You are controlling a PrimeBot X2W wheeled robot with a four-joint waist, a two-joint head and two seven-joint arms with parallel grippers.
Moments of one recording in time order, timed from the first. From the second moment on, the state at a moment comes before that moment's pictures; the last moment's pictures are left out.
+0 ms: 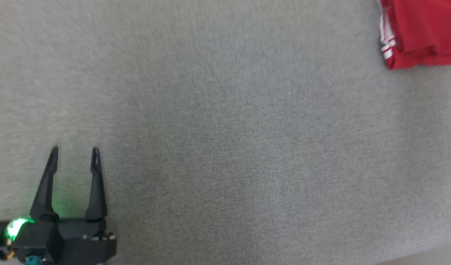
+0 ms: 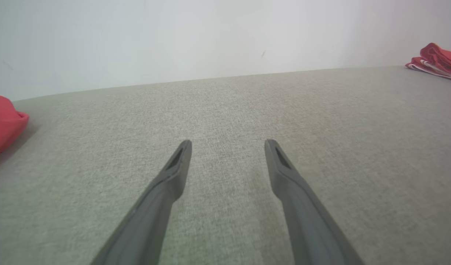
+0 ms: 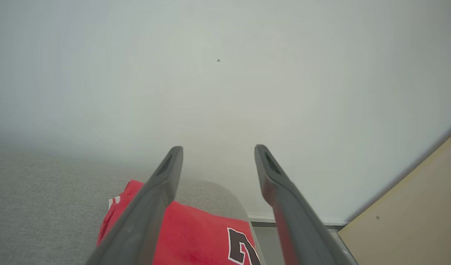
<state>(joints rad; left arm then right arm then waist) -0.11 0.15 0.02 -0.10 -0.07 -0.06 -0.26 -1.08 -0.65 0.12 0.70 0.18 0.13 -0.16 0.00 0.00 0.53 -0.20</state>
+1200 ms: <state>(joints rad) 0.11 0.08 0.11 0.03 -0.11 -0.05 -0.26 -0.17 -0.23 0.00 0.27 0.24 0.13 -0.24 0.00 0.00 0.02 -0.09</state>
